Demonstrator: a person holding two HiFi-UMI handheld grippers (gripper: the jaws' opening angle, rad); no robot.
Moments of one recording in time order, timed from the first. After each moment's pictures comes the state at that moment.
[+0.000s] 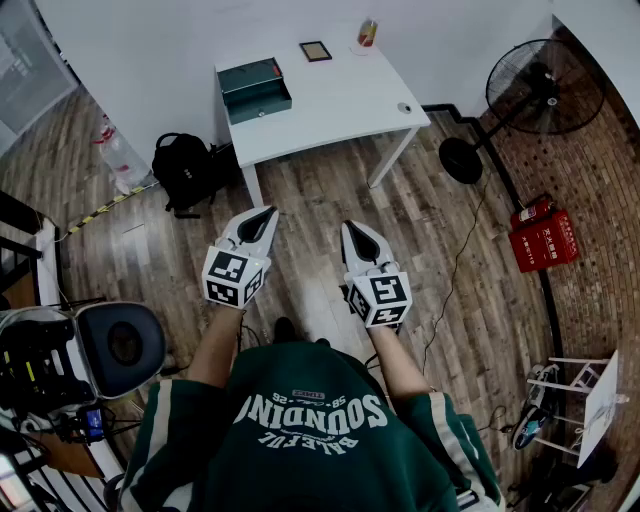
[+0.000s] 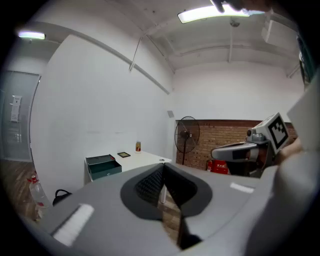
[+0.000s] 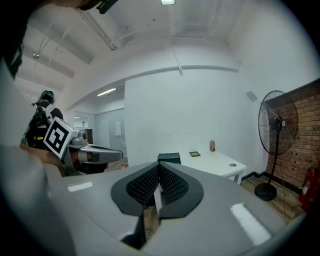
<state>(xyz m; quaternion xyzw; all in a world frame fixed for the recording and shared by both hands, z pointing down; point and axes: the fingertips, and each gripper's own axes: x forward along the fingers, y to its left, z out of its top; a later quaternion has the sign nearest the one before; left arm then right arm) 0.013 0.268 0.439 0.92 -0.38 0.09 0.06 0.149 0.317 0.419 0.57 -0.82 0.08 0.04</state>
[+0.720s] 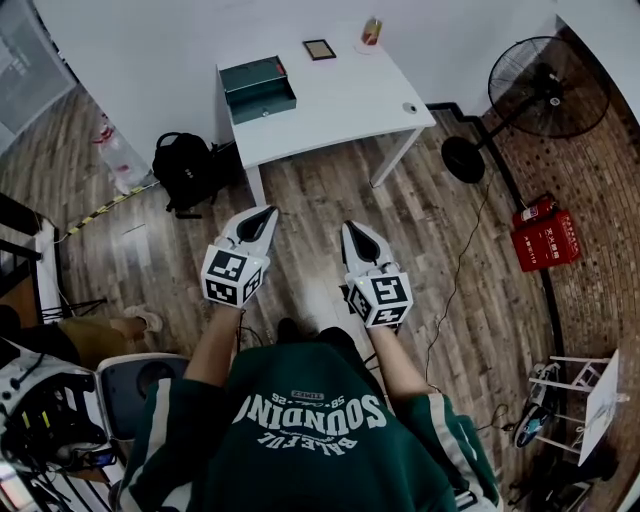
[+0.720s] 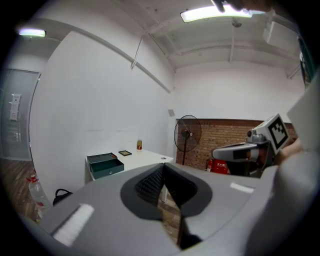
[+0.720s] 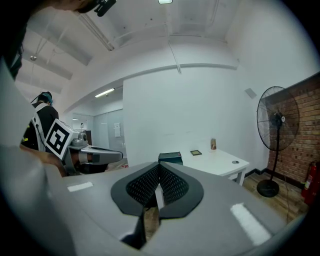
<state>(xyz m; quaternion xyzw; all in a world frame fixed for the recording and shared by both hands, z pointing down) -0.009 0.248 0.449 0.92 -0.38 0.09 0.06 0.131 0.299 0.429 0.57 -0.81 0.09 0.02</state>
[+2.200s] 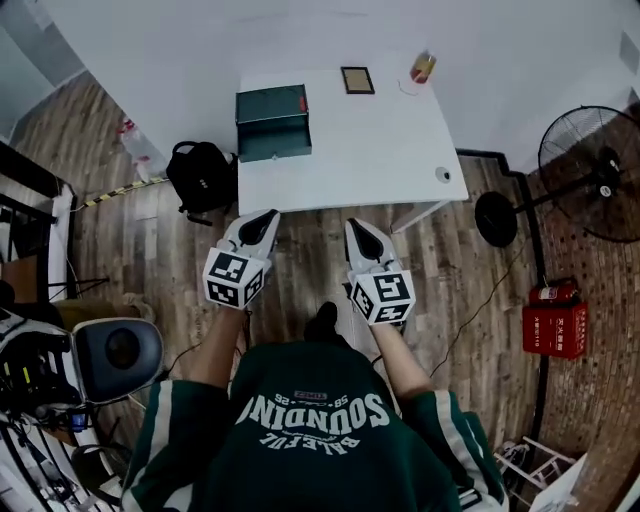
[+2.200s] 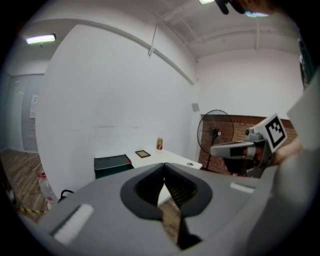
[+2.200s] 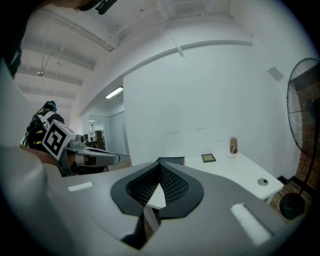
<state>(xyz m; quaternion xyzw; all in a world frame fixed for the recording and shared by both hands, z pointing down) 0.043 0.031 0.457 0.86 -0.49 0.11 0.11 0.194 0.038 0.434 0.47 -0.87 0.11 0.04</state>
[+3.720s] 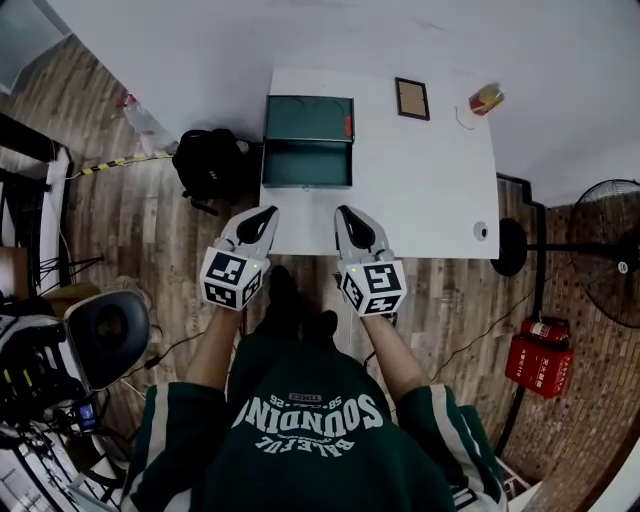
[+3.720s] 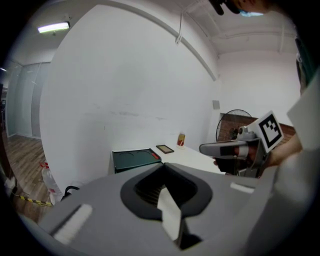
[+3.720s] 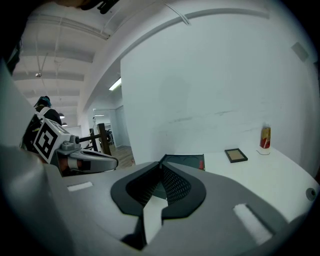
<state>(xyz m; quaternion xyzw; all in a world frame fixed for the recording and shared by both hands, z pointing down) -0.049 -0.094 0.492 0.83 -0.53 0.11 0.15 0.076 -0.121 0.465 0.41 -0.90 0.13 0.08</state>
